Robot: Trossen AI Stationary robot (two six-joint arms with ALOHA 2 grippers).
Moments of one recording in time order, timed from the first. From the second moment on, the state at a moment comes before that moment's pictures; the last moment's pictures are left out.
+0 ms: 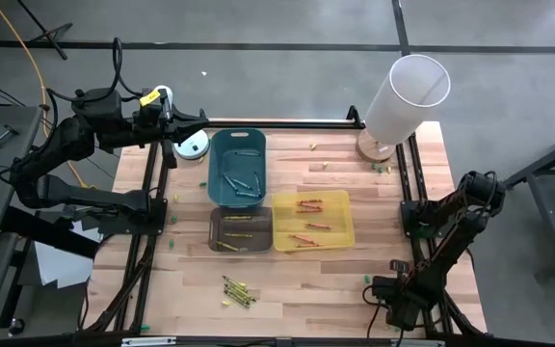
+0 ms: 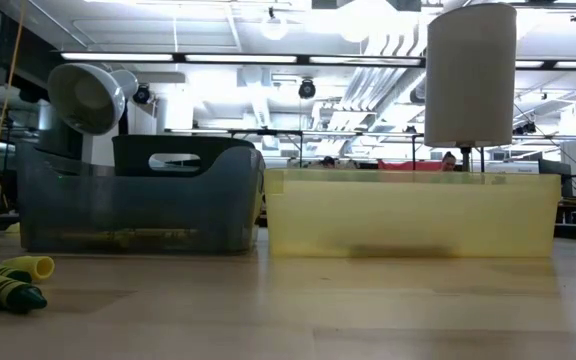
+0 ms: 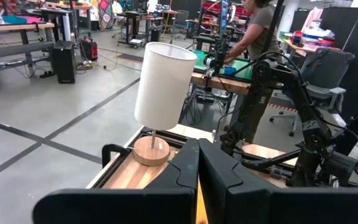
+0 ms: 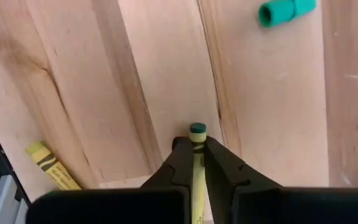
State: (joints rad) left arm 0.25 0.92 1.42 -0.61 -0.04 -0.13; right arm 1.08 1.67 0.83 -0.65 0.01 1.31
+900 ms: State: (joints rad) left arm 0.25 0.92 1.42 -0.61 -0.04 -0.13; right arm 1.06 1.66 0.83 -0.62 -0.01 1.32
